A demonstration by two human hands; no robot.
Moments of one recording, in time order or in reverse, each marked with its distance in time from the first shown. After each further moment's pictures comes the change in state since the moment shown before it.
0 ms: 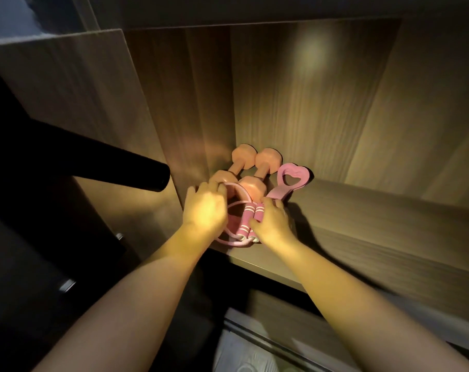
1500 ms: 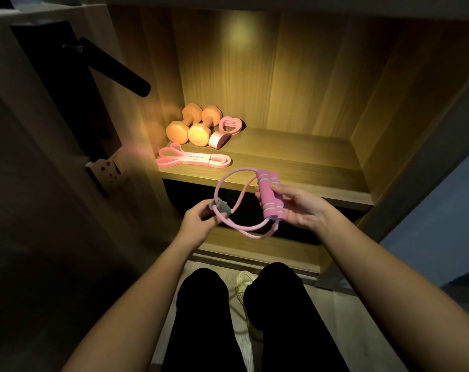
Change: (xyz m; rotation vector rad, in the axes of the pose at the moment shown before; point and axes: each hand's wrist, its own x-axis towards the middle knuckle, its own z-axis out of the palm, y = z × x) left_hand -0.252 0.086 -0.019 -1.572 -0.224 -0.116; right_hand -0.294 0.069 -0.118 1.550 -0.345 0.376
